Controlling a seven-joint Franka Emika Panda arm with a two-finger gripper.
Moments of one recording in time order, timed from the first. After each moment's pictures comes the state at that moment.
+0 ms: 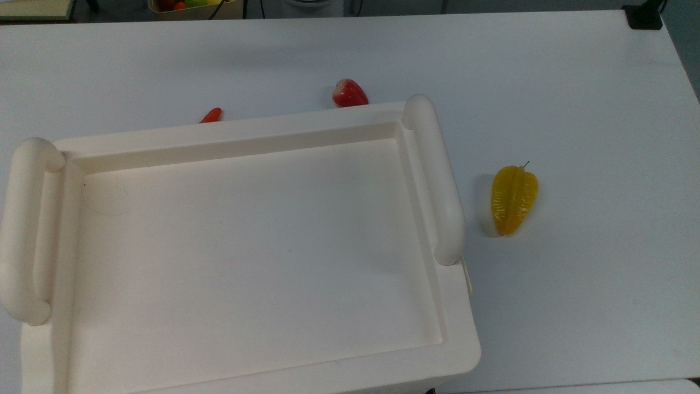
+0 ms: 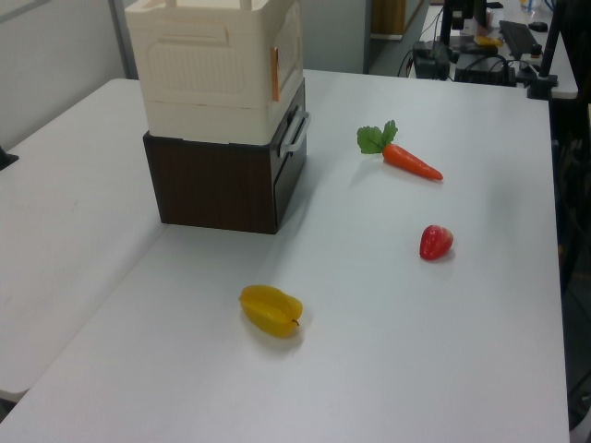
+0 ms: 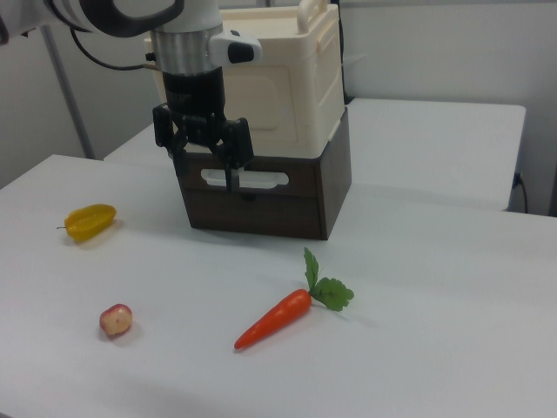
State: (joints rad) arm -0.06 0.06 -0.22 -1.42 0.03 1.41 -0.27
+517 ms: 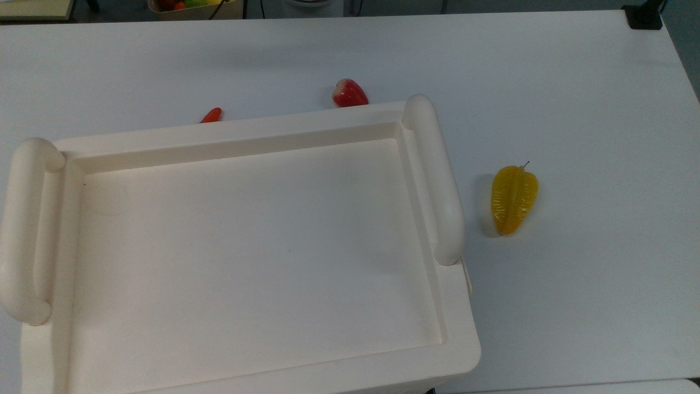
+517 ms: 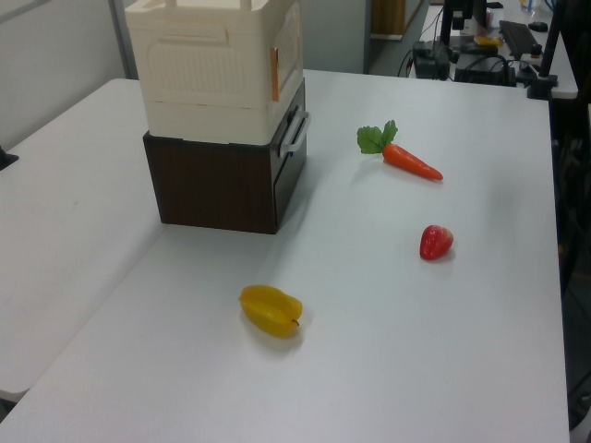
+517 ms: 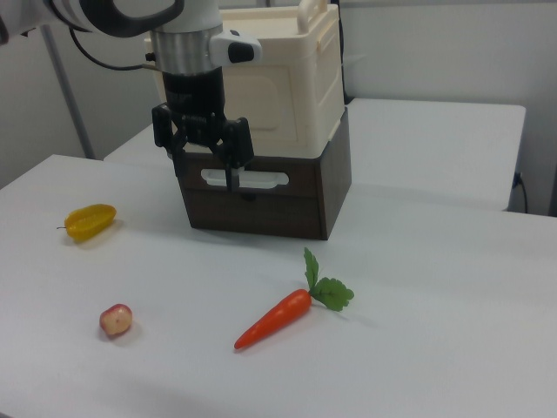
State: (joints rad) arm -0.06 0.06 -0.22 -1.42 0.03 1.41 -0.29
